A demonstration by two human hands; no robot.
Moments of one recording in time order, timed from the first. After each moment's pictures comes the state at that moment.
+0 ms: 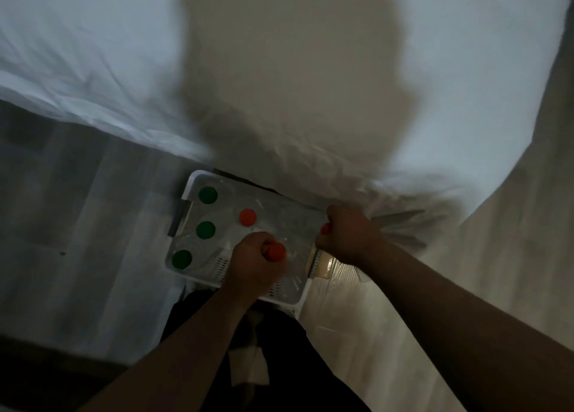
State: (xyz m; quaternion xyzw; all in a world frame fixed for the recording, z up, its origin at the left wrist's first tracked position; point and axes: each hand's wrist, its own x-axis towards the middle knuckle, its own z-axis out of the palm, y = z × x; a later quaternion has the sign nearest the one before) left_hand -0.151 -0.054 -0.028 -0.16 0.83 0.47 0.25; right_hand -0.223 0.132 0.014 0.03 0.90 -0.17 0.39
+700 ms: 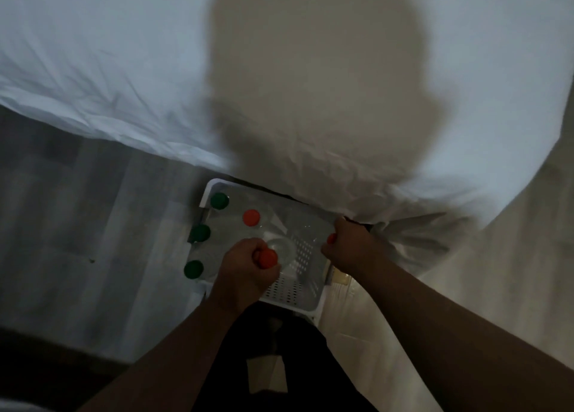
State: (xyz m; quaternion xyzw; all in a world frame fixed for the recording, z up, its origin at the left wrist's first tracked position) left_hand -0.151 -0.098 -0.021 -0.12 0.86 0.44 0.23; right_hand -0.199 0.119 -0.027 0.08 0.91 -0.22 0.34
